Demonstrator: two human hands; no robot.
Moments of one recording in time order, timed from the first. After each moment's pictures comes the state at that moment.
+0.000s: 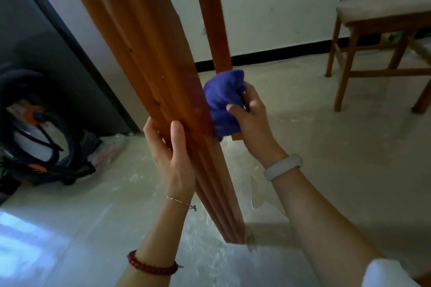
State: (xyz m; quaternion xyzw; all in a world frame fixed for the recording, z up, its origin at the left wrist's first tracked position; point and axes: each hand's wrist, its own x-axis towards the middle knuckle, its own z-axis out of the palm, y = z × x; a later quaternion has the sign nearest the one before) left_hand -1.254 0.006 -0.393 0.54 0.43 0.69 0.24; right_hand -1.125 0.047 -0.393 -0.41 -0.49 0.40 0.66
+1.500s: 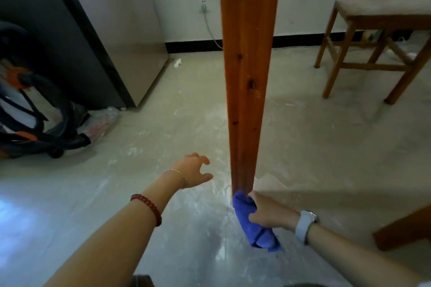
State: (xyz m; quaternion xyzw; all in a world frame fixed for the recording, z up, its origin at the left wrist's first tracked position) left_hand -1.385 0.026 -0.476 0.82 0.53 -0.12 0.19; right_hand -1.198 -0.078 -0.543 -0.66 -0.62 0.43 0.04
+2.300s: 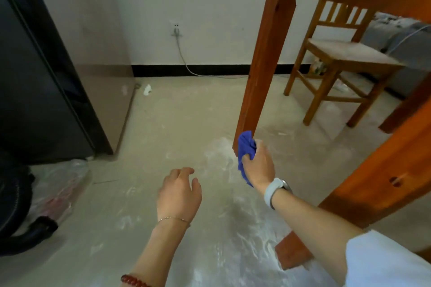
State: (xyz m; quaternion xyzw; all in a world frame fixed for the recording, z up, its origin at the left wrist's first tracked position) left_hand -1.541 0.229 -0.470 0.77 0.55 0.23 0.25; right_hand -1.354 0.208 -0.473 -0.84 -0.38 0.08 0.38
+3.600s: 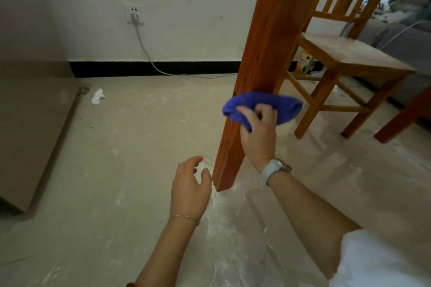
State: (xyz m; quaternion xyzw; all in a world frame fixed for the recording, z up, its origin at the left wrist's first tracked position) left_hand -1.342 0.395 -0.503 0.70 0.48 0.33 0.42; right_hand -1.176 0.396 -0.476 -0.75 -0.48 -0.24 0.38
